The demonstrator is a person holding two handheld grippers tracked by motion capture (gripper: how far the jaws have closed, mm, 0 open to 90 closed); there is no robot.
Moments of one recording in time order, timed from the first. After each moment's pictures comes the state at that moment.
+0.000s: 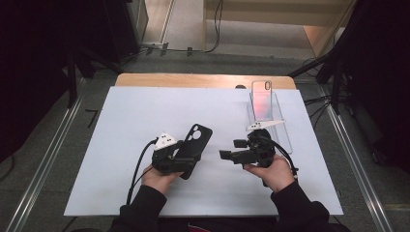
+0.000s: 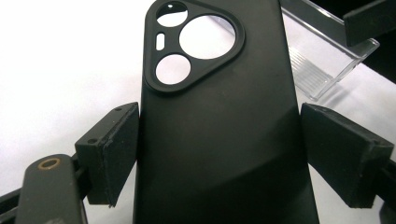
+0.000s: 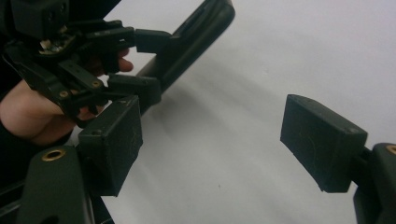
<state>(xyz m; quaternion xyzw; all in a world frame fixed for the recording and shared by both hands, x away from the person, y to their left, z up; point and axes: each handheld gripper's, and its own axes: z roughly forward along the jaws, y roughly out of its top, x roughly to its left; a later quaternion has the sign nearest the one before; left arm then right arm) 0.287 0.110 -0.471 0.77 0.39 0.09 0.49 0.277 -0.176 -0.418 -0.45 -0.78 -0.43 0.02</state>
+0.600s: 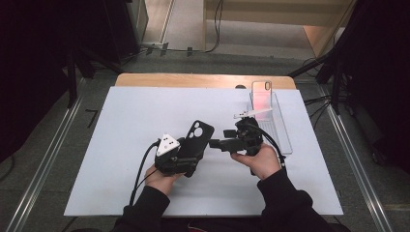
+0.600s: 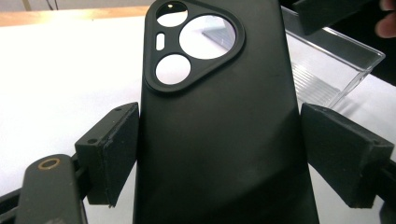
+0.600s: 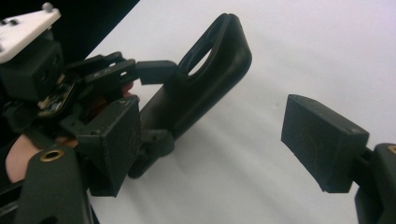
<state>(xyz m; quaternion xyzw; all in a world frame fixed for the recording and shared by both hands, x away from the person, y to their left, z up) 0.281 0.102 -0.472 0.76 0.37 0.14 0.51 0.307 -0.149 -0.408 -0.46 -0.77 -0.43 0.02</state>
